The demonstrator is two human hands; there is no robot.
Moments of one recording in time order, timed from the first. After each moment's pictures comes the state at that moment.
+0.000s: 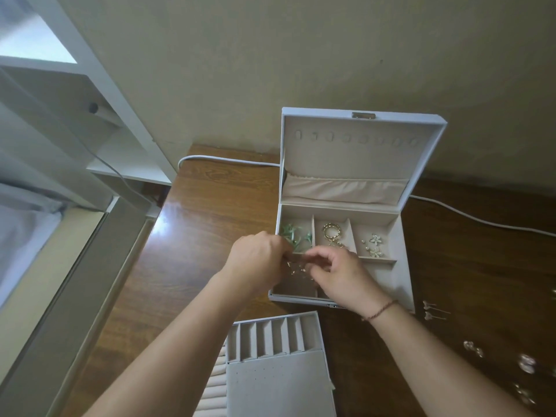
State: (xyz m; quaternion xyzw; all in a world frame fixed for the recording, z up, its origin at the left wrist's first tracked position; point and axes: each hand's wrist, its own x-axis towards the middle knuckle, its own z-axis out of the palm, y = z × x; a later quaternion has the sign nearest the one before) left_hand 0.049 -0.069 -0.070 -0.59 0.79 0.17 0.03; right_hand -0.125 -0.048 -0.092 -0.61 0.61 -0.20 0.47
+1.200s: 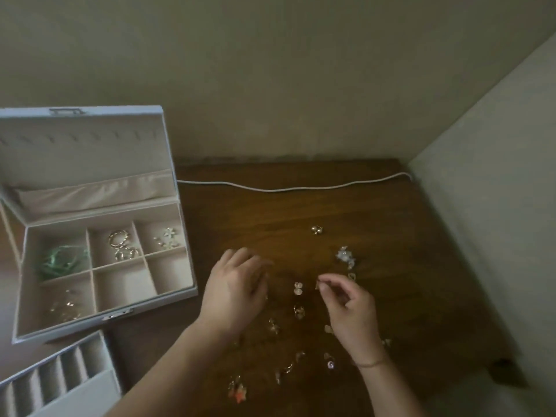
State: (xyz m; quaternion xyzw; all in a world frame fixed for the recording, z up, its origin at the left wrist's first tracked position) left_hand -0.216 0.029 -0.075 -0.40 0.82 0.29 -0.26; right_hand -0.400 0.145 -0.057 -0.40 0.82 -0.34 0.22
